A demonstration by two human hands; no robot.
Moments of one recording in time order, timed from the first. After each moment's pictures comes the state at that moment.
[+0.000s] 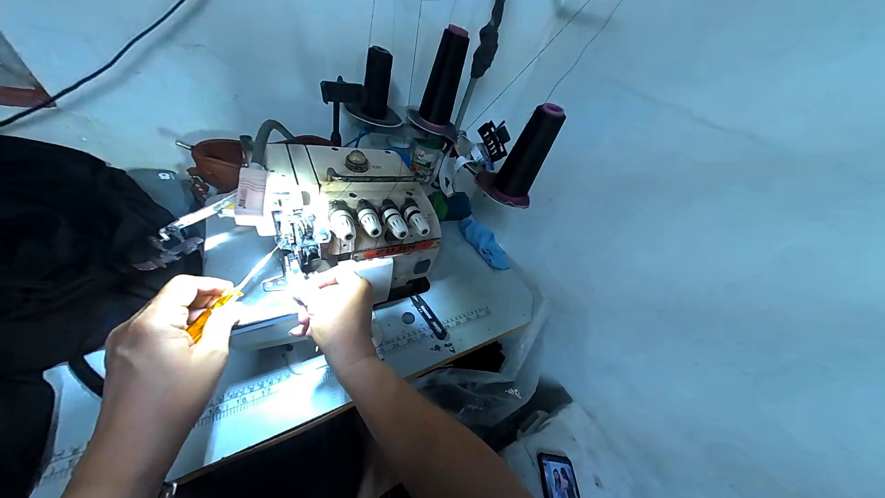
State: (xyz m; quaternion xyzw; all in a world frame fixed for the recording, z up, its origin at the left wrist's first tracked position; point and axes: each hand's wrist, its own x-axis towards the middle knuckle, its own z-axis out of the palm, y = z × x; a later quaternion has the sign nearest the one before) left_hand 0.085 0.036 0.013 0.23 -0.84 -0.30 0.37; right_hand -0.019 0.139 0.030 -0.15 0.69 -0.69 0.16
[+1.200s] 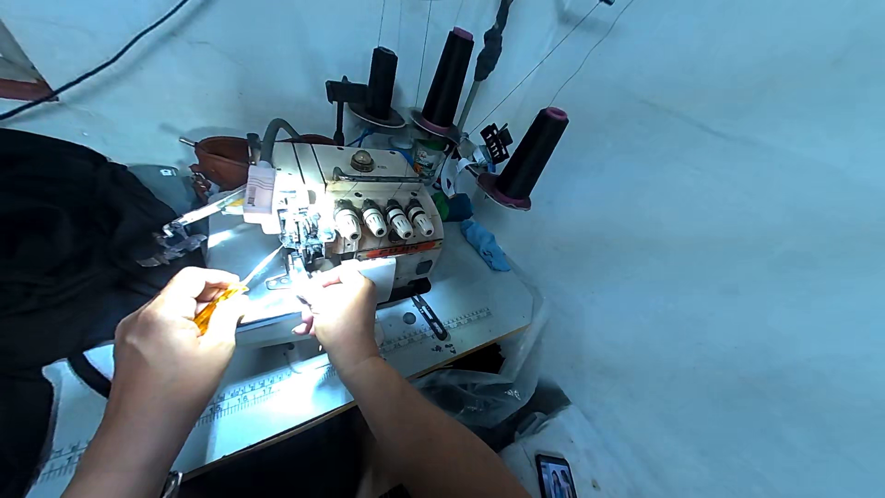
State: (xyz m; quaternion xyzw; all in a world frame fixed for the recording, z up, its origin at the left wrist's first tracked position) left_hand 0.080 0.037 0.018 0.24 -0.84 -0.31 0.37; right_hand -0.018 0.138 0.030 -0.15 0.69 -0.69 0.16
